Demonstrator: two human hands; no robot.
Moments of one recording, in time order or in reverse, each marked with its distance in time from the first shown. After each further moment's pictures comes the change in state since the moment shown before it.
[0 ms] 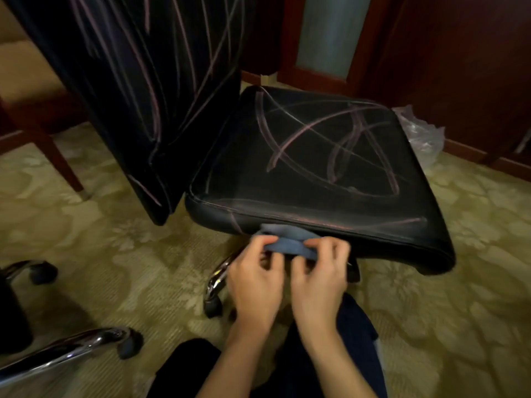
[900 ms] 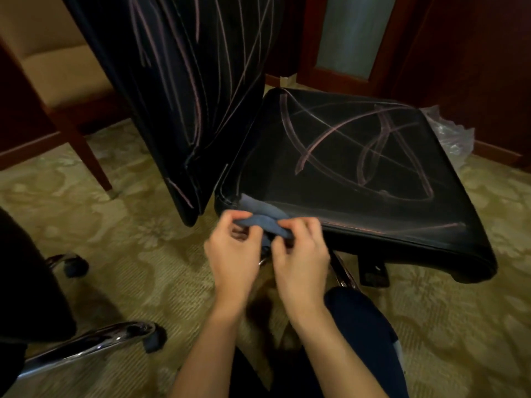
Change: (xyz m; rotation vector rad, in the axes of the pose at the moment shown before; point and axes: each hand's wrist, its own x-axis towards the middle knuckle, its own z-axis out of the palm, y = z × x) left_hand 0.058 -0.004 -0.054 -0.044 0.165 -0.143; right_hand 0.005 -0.057 0.036 0.078 -0.209 -0.093
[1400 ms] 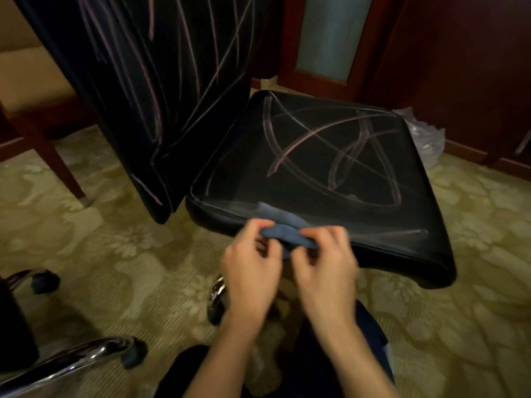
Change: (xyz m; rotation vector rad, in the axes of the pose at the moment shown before) left_hand -0.026 0.020 0.025 0.155 -0.169 0.184; right_hand 0.009 0.015 -0.055 -0.149 0.036 -0.006
